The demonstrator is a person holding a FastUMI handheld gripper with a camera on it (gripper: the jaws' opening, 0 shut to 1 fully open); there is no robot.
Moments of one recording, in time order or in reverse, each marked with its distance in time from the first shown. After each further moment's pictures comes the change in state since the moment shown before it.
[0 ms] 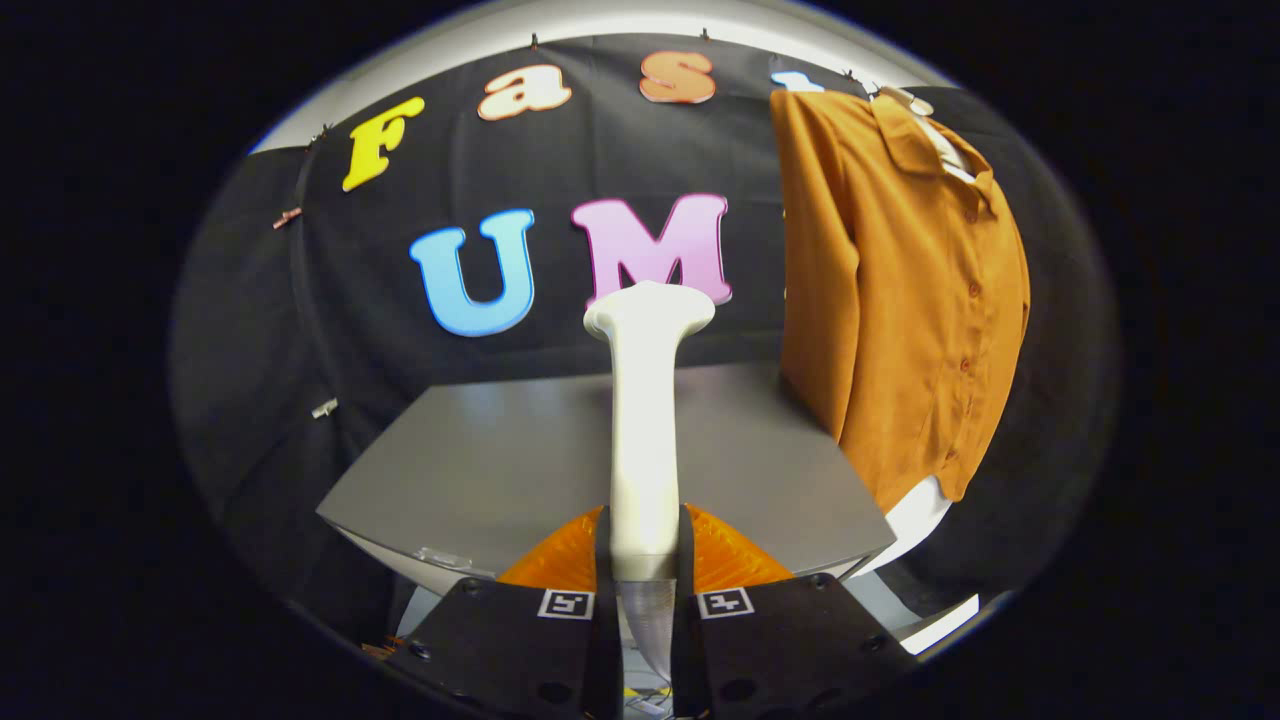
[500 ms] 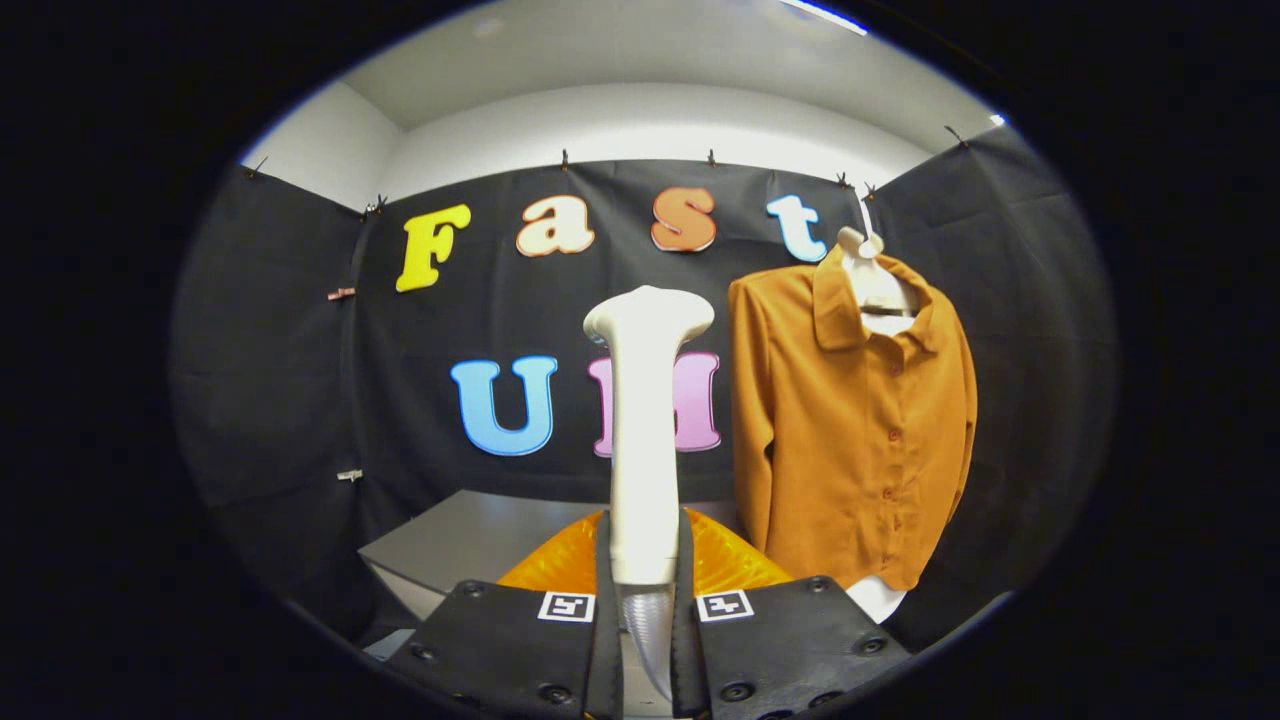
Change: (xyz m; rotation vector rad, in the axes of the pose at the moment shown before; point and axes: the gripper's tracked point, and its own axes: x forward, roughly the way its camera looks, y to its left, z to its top) arm -0.112 -0.050 0.094 -0.054 -0.385 0.051
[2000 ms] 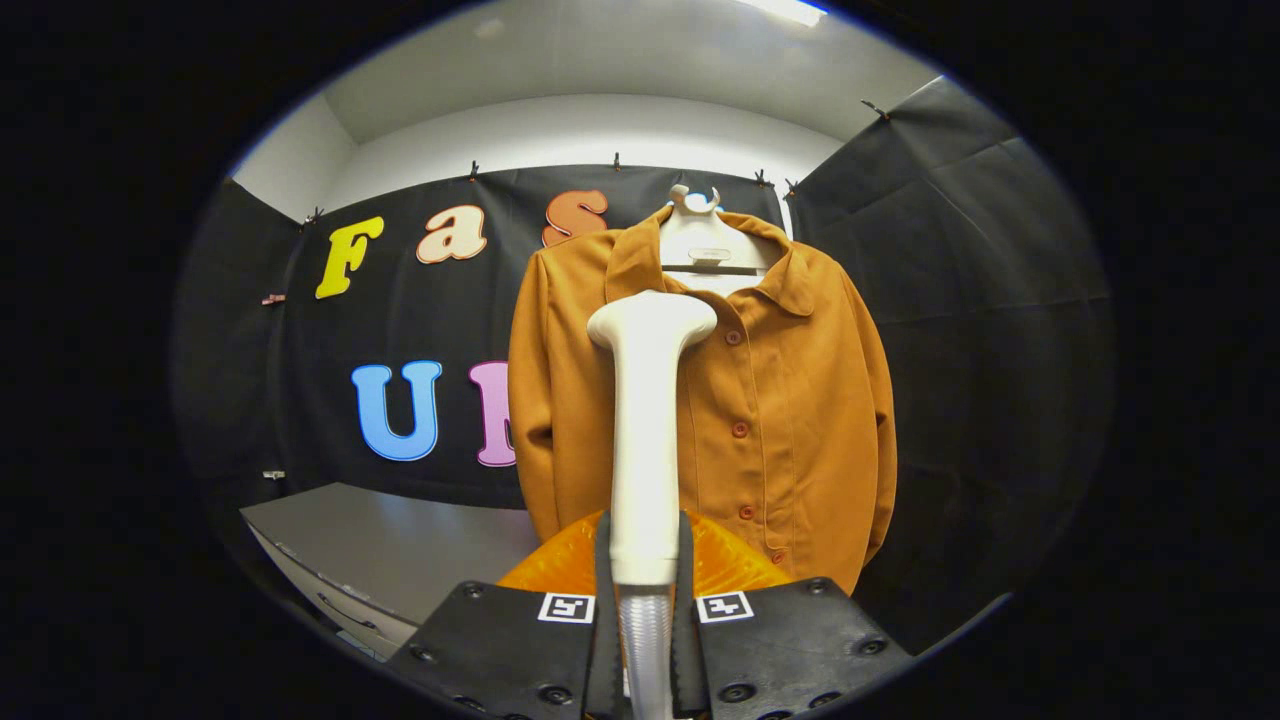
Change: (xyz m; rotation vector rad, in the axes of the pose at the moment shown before) arm 0.067 -0.213 -0.077 0.012 -0.029 -0.130
